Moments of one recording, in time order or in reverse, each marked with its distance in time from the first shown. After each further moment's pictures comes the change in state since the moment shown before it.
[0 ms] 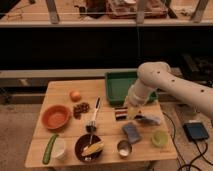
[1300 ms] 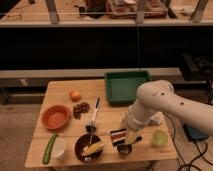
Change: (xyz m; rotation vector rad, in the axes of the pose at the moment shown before) arm -0.040 0.098 0.012 -0.054 -0.030 -0.132
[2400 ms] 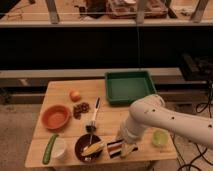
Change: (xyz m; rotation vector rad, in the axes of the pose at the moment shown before) arm 0.001 0.023 0.058 -0.019 0.024 -0.031
